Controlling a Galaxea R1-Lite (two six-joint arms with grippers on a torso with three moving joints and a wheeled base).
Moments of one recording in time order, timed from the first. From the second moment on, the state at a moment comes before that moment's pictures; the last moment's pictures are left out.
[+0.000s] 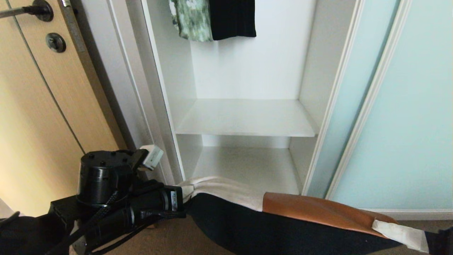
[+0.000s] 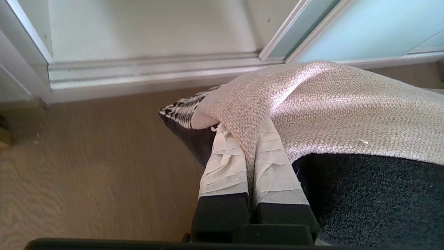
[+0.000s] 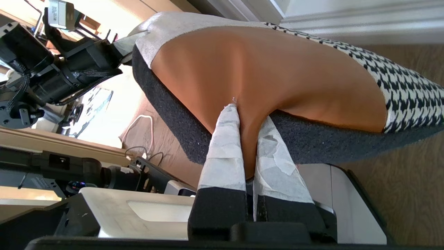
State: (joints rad) left arm -0.49 1.59 -0.49 -0.71 -0.05 -0.33; right arm 0.27 0.94 -0.37 -0.26 0.44 0.61
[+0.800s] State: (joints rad) left arm -0.49 1.60 -0.50 -0.71 0.00 -0.33; right arm 0.27 0.97 -0.37 -0.26 0.44 0.61
